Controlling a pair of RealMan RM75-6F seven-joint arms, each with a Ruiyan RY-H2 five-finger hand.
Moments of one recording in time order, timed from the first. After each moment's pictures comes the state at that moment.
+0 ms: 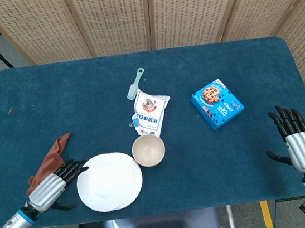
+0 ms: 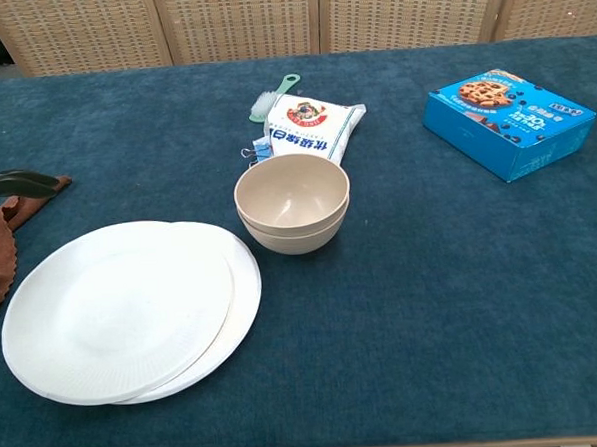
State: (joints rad) left arm -0.46 -1.25 0.25 -1.31 1.86 1.36 -0.49; right arm 0.17 -1.23 0.10 -1.47 -1.56 1.53 0.03
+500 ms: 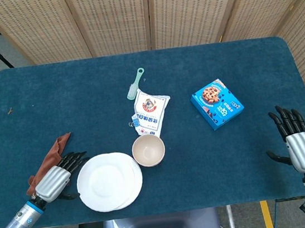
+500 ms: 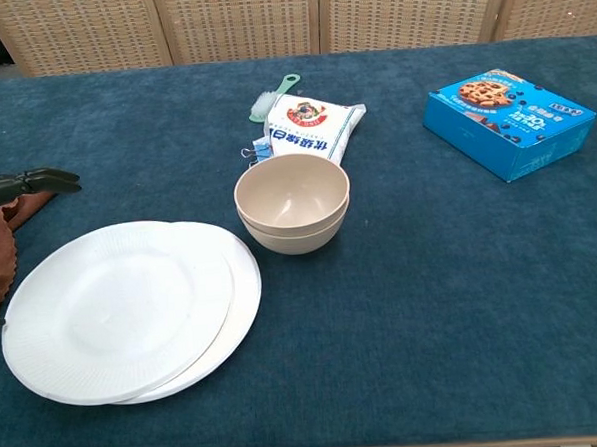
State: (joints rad) left arm -0.46 -1.35 0.18 -1.26 1.77 1.28 -0.39; right arm 0.17 -1.23 0.10 -1.47 -1.56 1.53 0.03
